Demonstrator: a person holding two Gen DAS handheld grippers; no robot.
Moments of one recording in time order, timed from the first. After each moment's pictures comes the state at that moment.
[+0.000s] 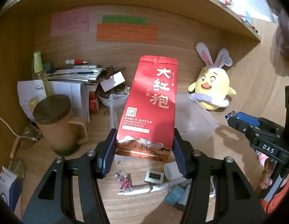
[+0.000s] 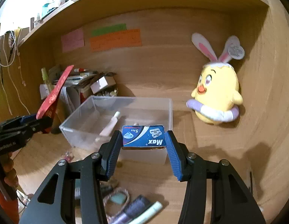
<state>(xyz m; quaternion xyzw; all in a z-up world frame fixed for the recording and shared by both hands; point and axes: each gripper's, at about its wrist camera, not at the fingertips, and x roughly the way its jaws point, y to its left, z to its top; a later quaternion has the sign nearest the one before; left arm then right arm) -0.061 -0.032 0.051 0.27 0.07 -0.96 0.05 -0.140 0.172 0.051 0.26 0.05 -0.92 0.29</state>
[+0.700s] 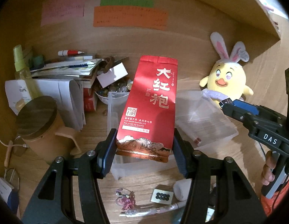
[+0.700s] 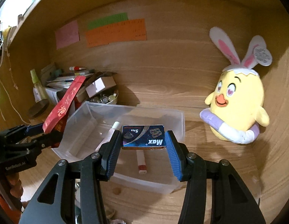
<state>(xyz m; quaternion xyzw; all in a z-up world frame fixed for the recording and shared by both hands) -0.124 -0.049 0.034 0.32 0.08 -0.94 0.06 -0.209 0.128 0.048 0.30 0.06 -0.90 0.31</state>
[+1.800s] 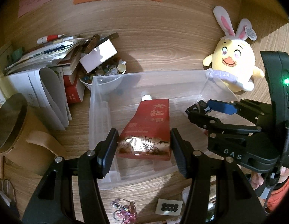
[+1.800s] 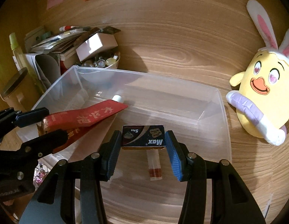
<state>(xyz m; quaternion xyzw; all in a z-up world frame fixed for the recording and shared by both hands) -0.169 -0.050 -0.002 0.39 0.06 -0.92 0.04 -0.245 0.062 -0.006 0.39 0.14 -0.86 0.29</state>
